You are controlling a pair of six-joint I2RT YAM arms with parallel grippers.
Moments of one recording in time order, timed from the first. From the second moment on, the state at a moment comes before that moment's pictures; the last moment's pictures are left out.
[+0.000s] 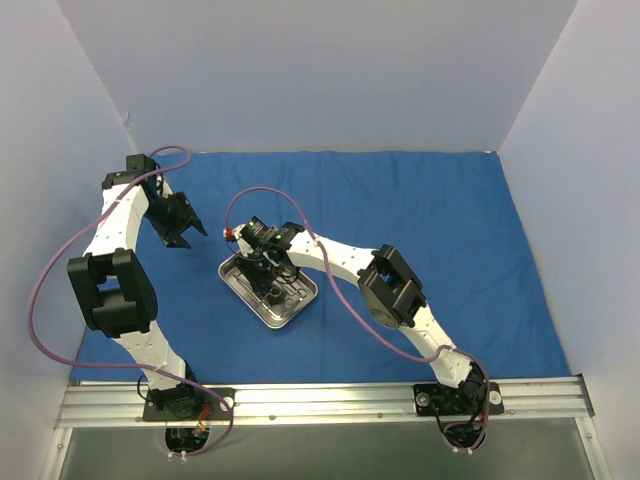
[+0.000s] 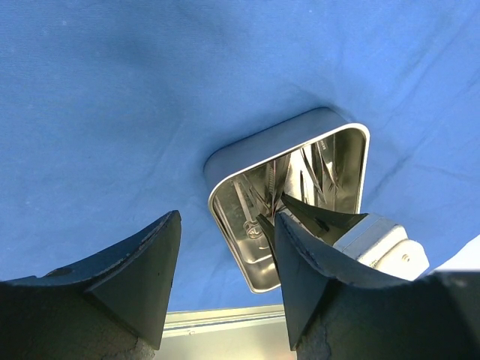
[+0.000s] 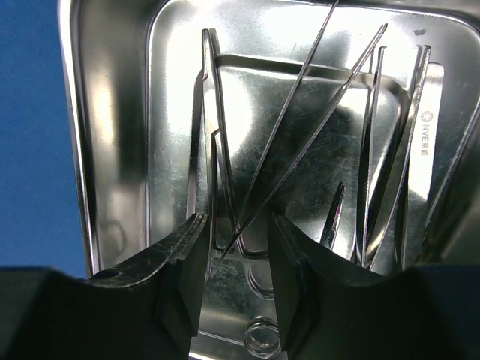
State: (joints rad) left arm 0.16 1.81 1.60 -1.09 0.26 -0.44; right arm 0.96 2.37 1.98 -0.68 -0.16 0.14
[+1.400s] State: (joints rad) left arm 0.16 1.81 1.59 -1.09 0.27 -0.44; right arm 0.94 2.34 1.95 -0.68 -0.11 0.15
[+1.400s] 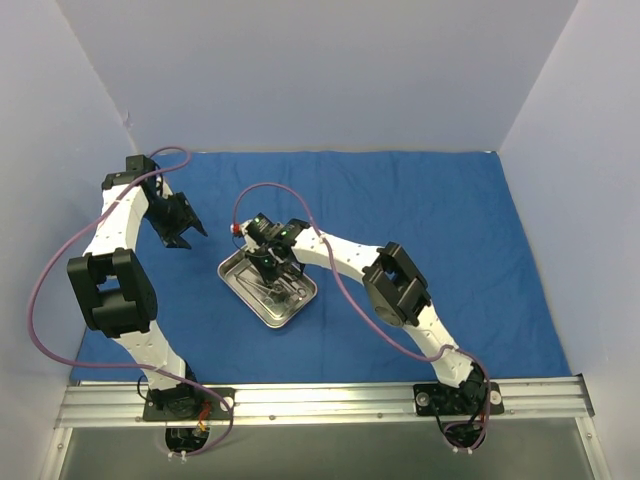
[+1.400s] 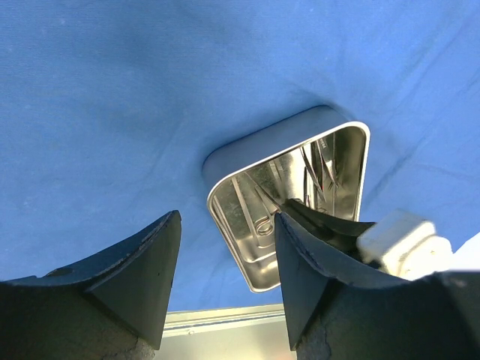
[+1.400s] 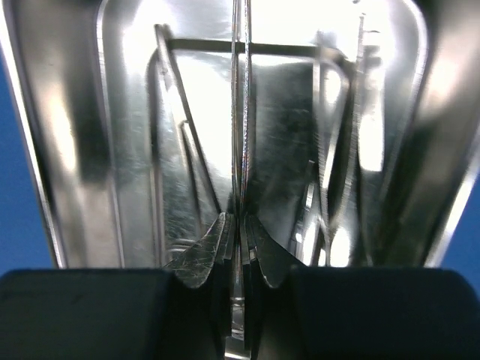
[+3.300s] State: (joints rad) left arm 0.13 1.83 1.57 -1.04 0.32 -0.44; right arm -0.01 1.89 1.29 -0.39 0.32 -0.15
